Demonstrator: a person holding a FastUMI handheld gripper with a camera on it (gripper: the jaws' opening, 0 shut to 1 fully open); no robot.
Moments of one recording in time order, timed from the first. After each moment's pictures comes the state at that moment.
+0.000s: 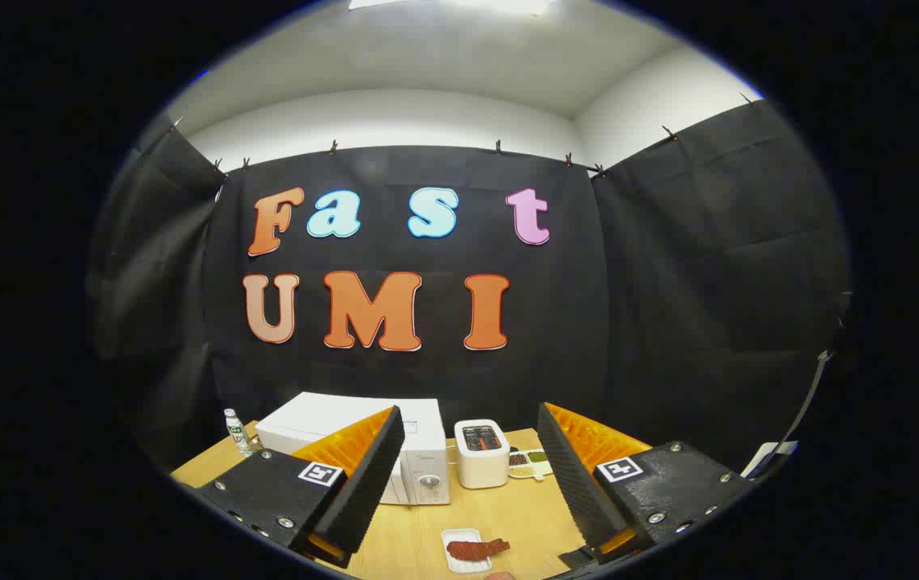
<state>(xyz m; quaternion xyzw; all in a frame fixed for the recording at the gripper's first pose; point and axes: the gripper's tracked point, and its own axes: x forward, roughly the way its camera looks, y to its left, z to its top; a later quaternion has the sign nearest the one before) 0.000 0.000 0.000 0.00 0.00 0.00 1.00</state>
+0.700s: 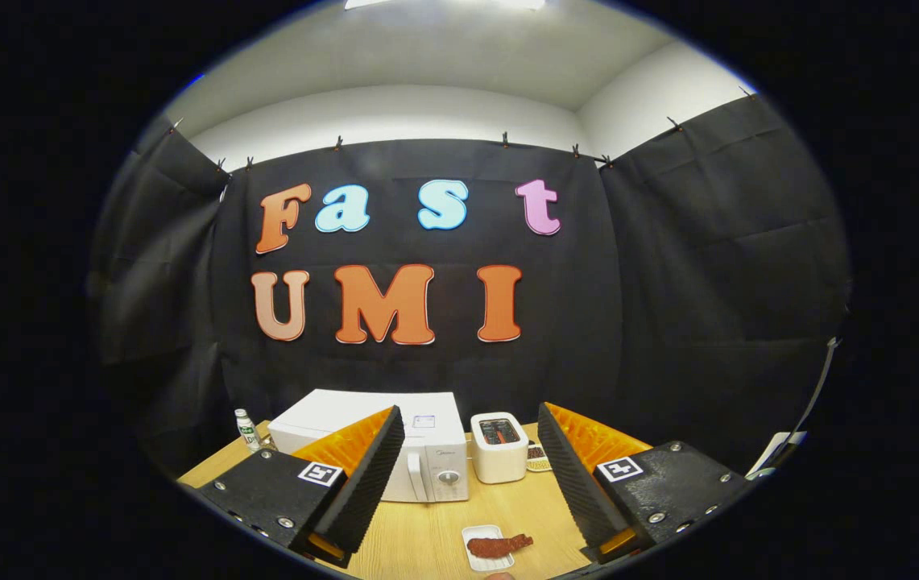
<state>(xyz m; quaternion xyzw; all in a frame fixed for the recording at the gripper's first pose) 0.005 0.024 -0.018 0.00 0.01 0.01 1.00</state>
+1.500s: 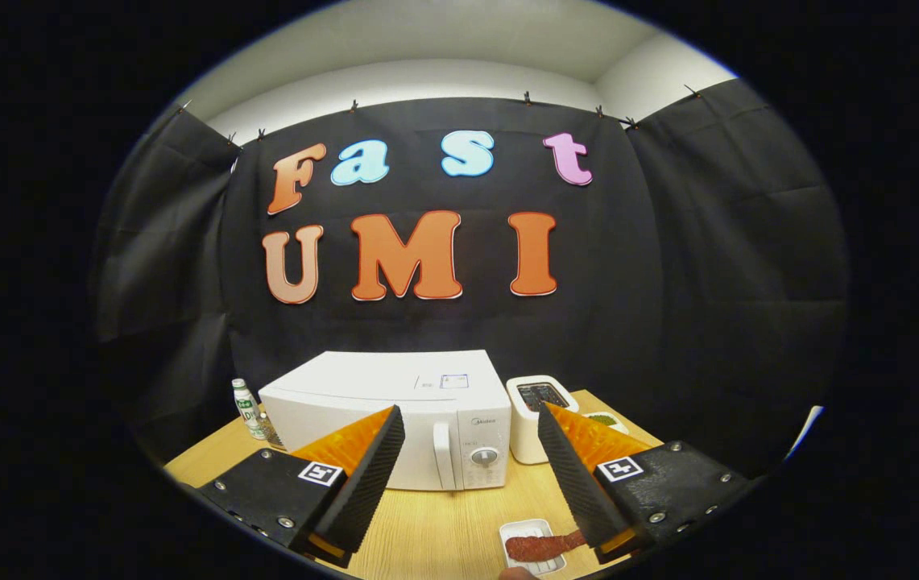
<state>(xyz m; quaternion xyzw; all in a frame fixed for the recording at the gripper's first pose) 0.094 0.079 -0.157 0.01 0.07 0.05 1.00</state>
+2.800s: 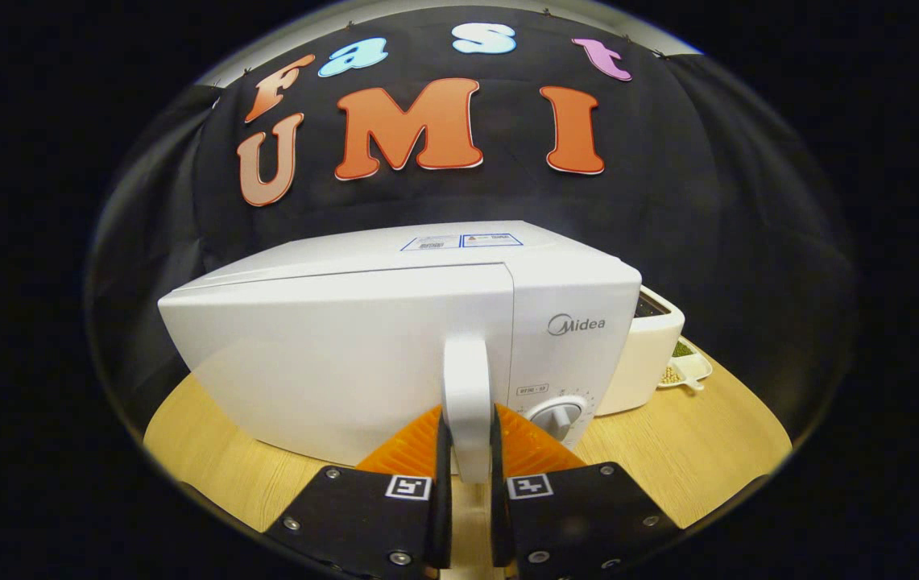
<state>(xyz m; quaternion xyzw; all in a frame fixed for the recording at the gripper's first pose) 0.219 0.134 -0.325 -0.01 0.21 0.06 0.98</state>
